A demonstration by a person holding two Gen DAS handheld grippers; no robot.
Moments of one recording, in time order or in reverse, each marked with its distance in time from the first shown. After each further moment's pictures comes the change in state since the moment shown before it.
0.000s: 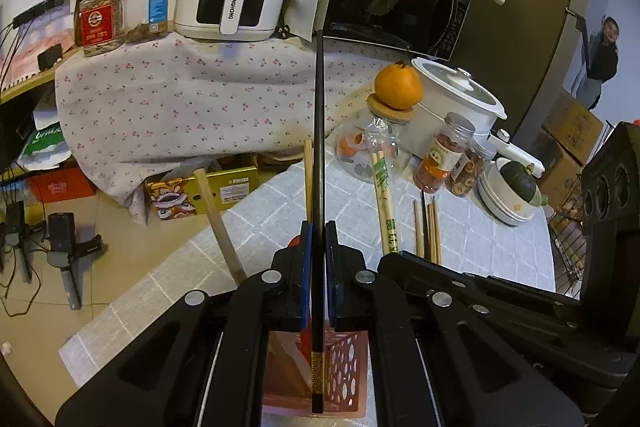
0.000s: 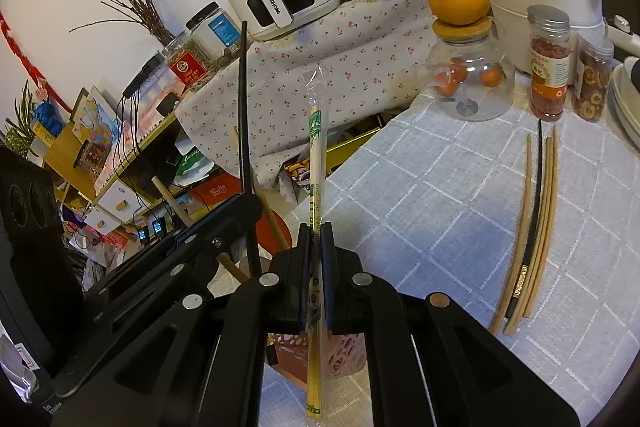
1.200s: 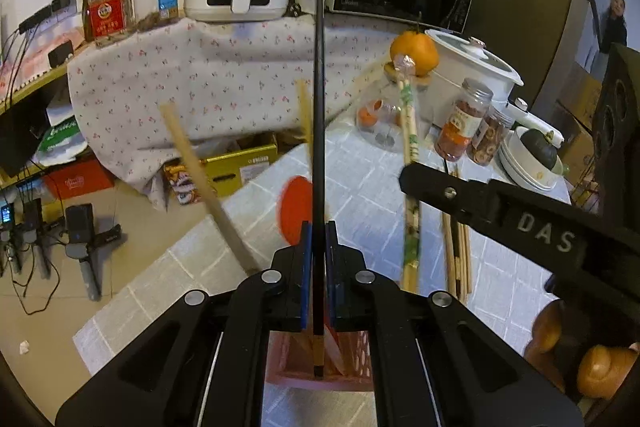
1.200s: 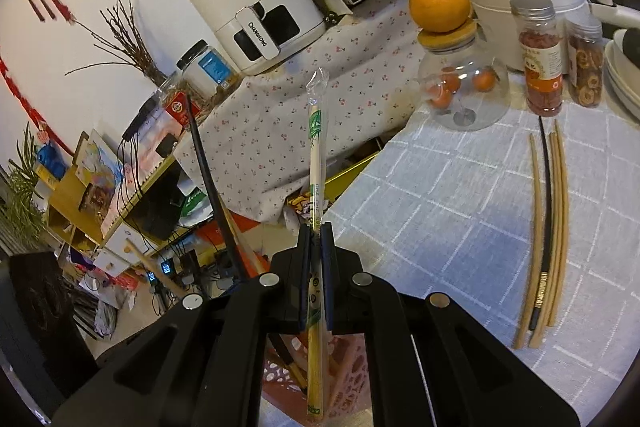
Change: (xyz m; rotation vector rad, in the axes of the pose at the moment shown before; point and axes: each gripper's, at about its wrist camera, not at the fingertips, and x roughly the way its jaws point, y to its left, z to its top) left arm 0.005 0.004 -0.025 0.049 0.064 0.068; right arm 0.011 -0.010 0.000 0.093 -0.125 0.028
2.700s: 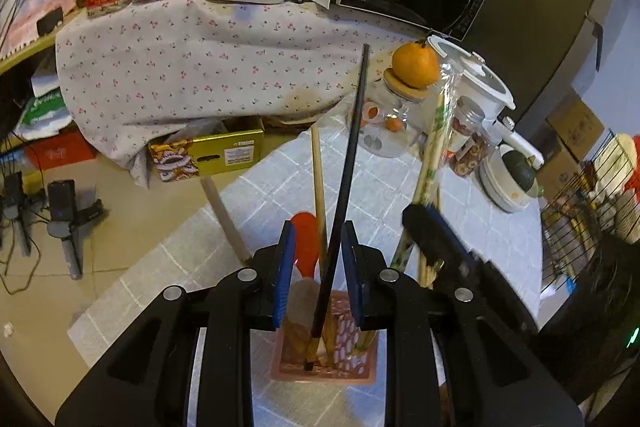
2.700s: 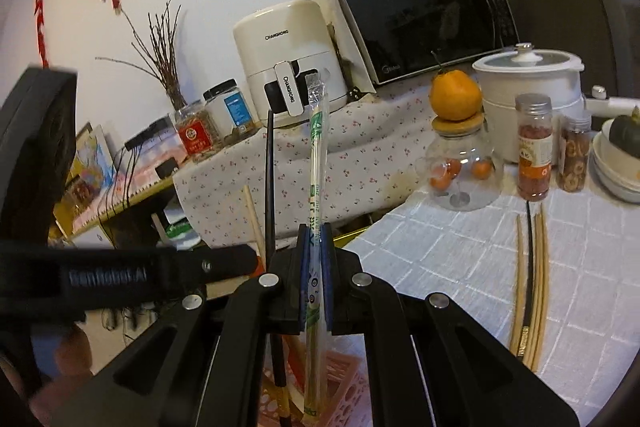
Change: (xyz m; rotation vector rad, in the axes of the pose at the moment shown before) left arm -0.007 0.023 0.038 -0.117 0.105 -0.102; right arm -0.016 0.029 -0.032 -0.230 -0.298 -0.066
